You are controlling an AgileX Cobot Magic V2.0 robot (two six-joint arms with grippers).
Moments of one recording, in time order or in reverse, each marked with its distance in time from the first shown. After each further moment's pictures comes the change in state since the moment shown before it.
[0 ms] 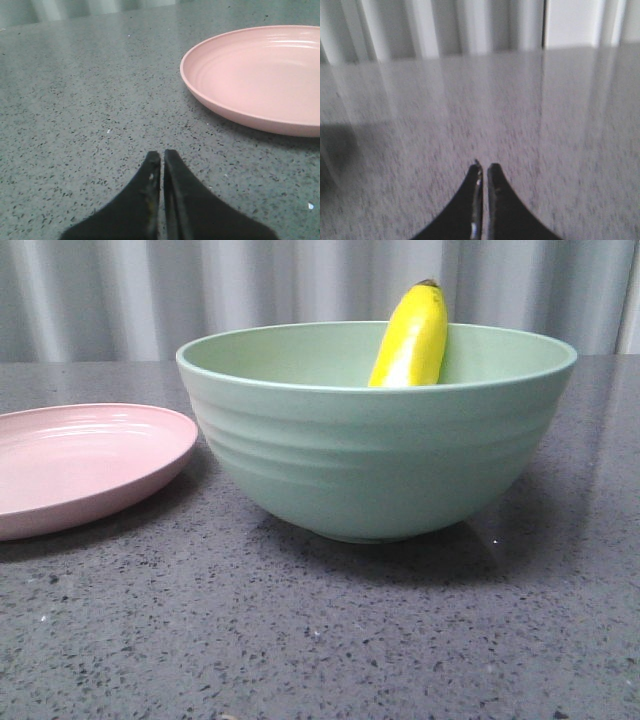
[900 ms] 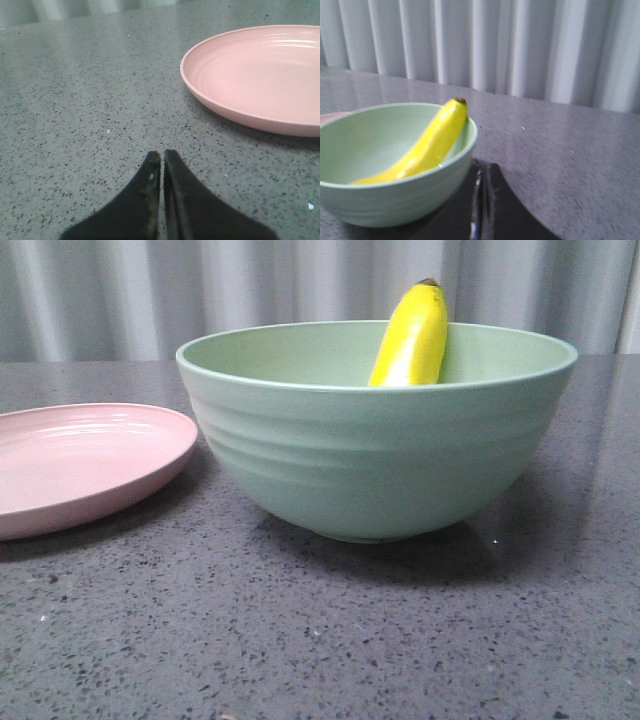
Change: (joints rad) left arm 0.000 0.000 0.000 0.000 0.000 0.000; right arm 0.436 0.147 -0.222 0.004 -0.043 -0.090
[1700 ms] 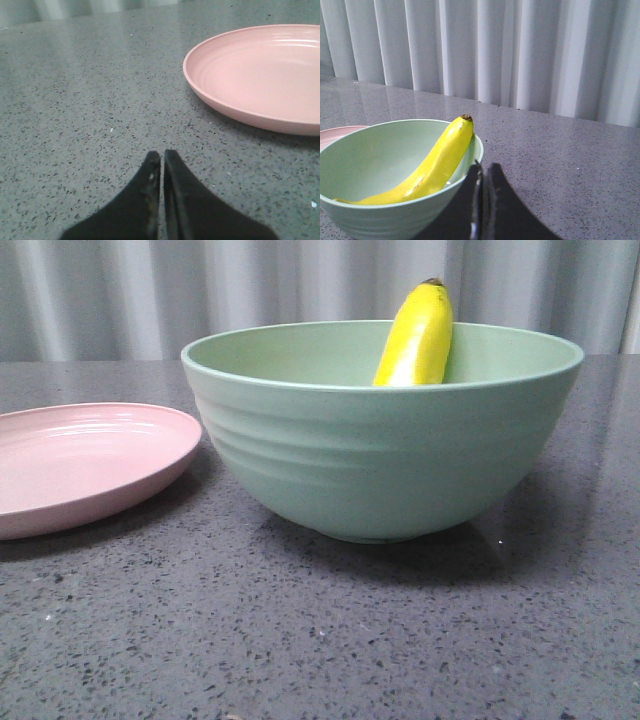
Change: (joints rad) left arm 0.000 0.000 0.000 0.000 0.000 0.000; right arm 0.041 0.000 -0.065 0.000 0.022 0.000
